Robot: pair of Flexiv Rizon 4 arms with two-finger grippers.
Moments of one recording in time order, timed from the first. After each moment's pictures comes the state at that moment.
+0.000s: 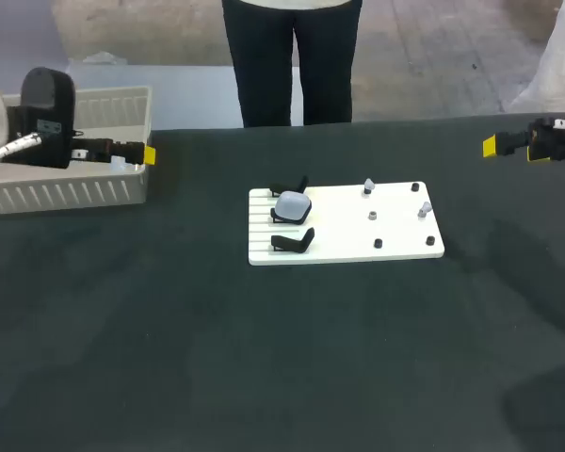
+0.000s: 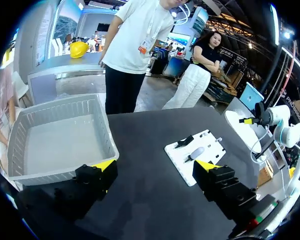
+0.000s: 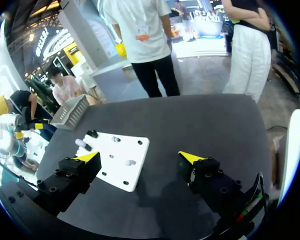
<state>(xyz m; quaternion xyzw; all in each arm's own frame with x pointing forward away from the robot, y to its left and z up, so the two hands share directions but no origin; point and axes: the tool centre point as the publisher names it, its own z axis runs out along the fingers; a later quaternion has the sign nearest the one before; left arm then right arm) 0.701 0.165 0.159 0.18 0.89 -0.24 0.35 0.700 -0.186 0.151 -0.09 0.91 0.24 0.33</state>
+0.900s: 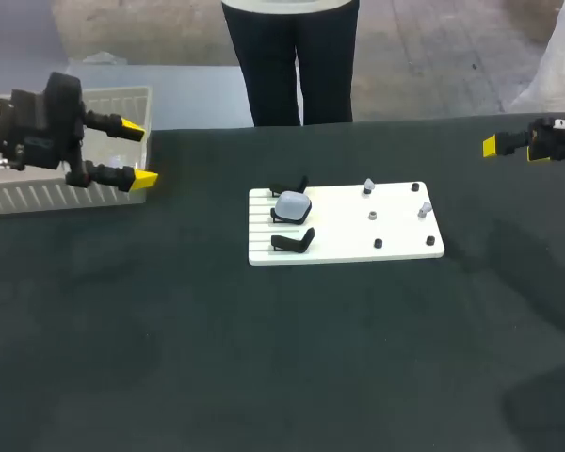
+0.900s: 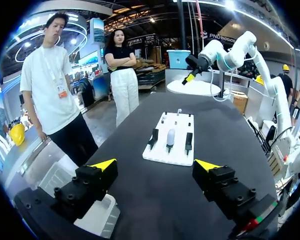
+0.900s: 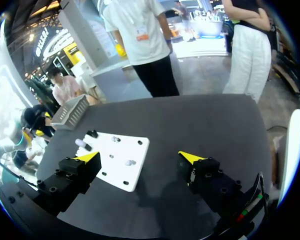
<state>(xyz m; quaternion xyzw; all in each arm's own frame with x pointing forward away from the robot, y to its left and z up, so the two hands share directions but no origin) 0.701 0.150 0.154 0.53 0.69 -0.27 0.41 0.700 -0.186 0.151 -0.09 0.91 0.24 0.33</state>
